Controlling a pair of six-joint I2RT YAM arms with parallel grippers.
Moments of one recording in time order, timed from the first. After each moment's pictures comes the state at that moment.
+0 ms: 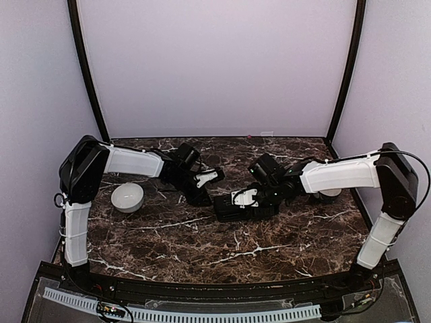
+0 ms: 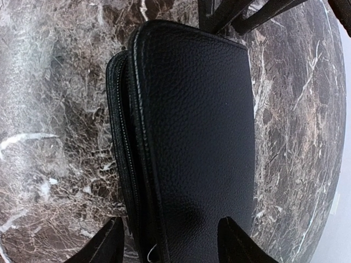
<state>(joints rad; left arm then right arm) -0.68 2.11 1.44 -0.39 0.36 0.44 0.84 1.71 1.07 -0.39 0.02 -0.86</state>
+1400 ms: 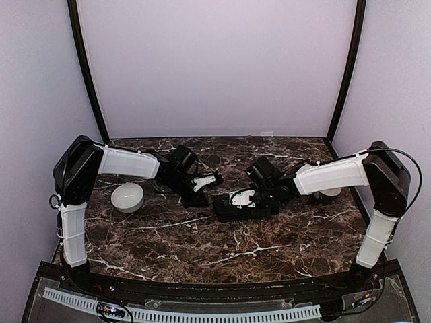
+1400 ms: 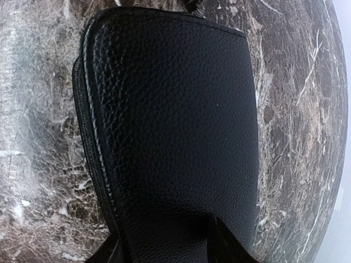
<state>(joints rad) -0.67 2.06 1.37 -0.42 0.41 0.52 0.83 1.79 1.07 -0.30 0.06 -0.83</state>
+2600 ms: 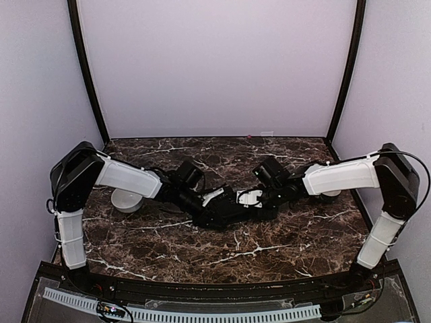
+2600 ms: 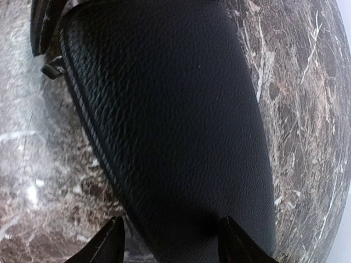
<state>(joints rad) -0.80 2.00 1.17 -0.13 0.74 0.20 0.81 1.74 1.02 -0.32 0.04 -0.77</state>
